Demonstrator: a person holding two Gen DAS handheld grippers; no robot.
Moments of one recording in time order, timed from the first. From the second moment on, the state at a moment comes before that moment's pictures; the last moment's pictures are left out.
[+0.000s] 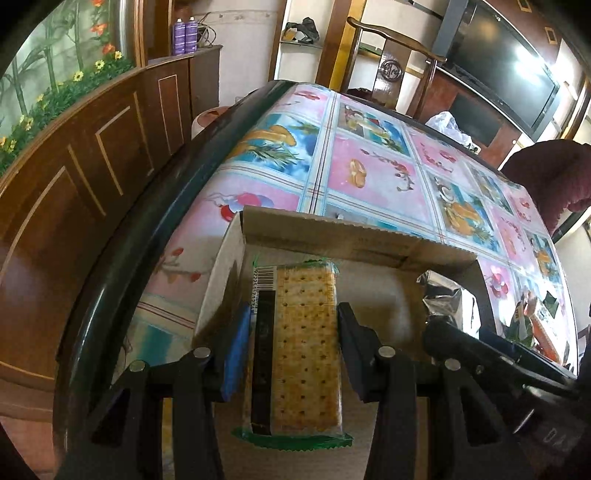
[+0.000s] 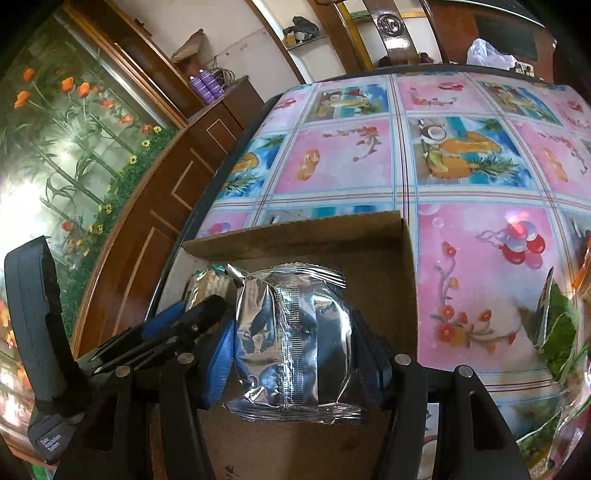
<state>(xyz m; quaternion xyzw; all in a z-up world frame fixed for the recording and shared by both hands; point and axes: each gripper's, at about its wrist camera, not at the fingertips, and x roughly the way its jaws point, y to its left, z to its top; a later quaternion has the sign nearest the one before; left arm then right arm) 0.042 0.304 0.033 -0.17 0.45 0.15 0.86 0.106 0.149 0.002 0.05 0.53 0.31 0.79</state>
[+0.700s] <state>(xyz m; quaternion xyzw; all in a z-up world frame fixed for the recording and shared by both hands) 0.038 0.311 0.034 -0.19 0.45 0.14 0.86 0.096 0.139 0.011 0.06 0.52 0.32 0.79</state>
